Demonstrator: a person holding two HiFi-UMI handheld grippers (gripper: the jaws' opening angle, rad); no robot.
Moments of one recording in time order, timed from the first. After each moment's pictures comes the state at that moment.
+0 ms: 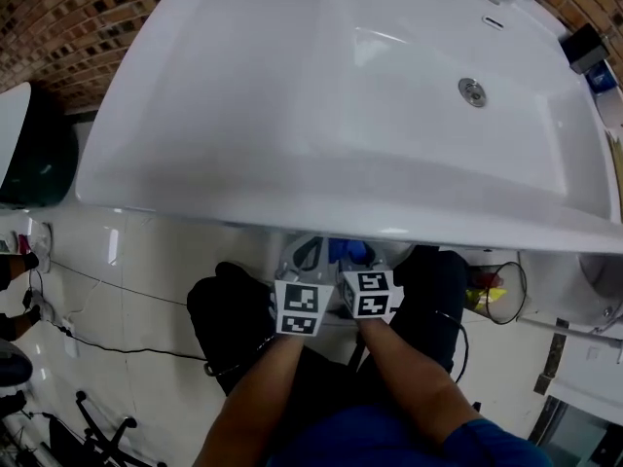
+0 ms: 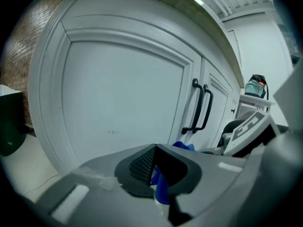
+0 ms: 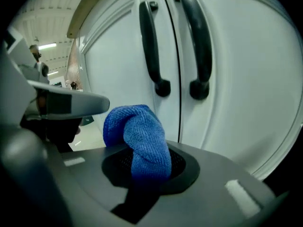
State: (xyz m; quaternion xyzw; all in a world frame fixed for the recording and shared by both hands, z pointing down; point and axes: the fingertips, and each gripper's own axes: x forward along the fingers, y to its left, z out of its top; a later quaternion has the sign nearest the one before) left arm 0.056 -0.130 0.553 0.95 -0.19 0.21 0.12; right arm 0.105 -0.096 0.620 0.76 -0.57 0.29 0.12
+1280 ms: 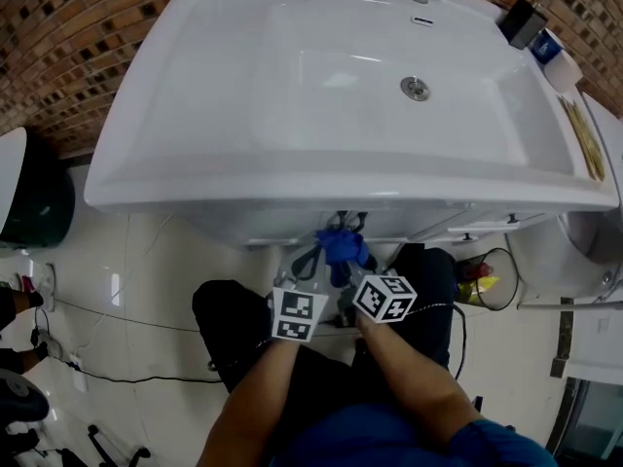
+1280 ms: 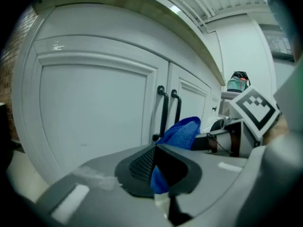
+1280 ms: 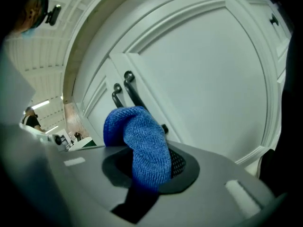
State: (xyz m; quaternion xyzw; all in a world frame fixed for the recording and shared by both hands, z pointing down) left arm 0.074 -0.081 0.534 0.97 -0.11 0.20 0.07; right arm 0.127 -0.055 0.550 0.75 -0.56 0.31 -0.14
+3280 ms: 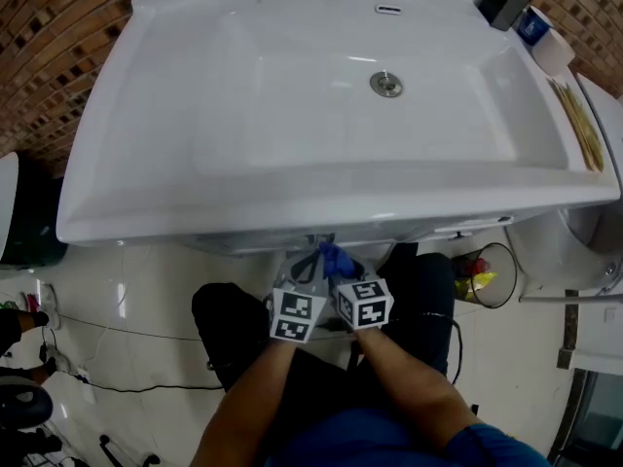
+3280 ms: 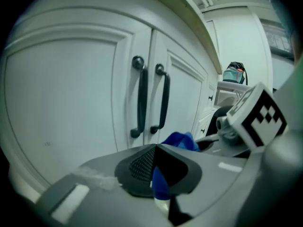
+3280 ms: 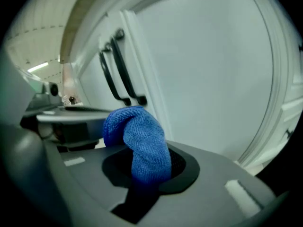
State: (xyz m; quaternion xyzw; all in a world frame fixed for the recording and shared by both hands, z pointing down) left arm 0.117 -0.061 0.563 0.96 -0.07 0.25 0.05; right arm 0.139 -0.040 0.606 0.75 -0.57 0.33 0.05
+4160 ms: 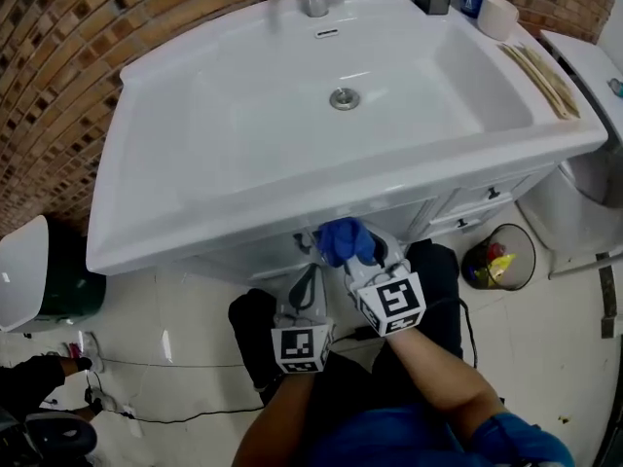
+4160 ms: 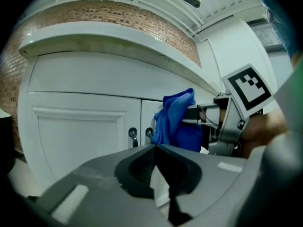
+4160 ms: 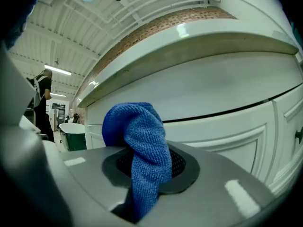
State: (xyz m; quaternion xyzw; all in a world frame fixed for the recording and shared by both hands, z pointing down) left arm 0.099 -0.040 0.448 0.98 -0.14 0.12 0.02; right arm 0.184 -0.025 0.393 0.80 -0.59 0.06 -0.04
